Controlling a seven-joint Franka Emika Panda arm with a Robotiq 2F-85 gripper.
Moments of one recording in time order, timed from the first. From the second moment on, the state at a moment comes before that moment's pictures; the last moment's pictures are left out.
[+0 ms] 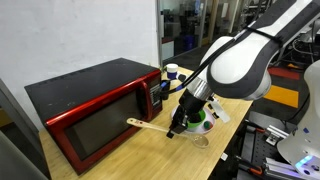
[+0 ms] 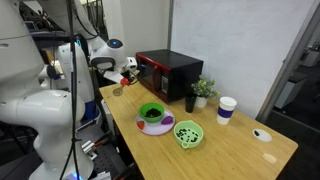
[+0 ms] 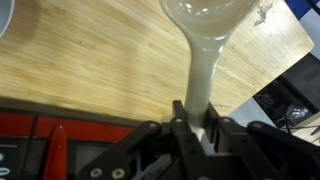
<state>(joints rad) 0.69 -0.03 0.02 -2.58 1.09 3.02 -0.82</state>
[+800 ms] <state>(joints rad) 0.69 -0.01 0.02 -2.57 1.10 3.03 -0.82</state>
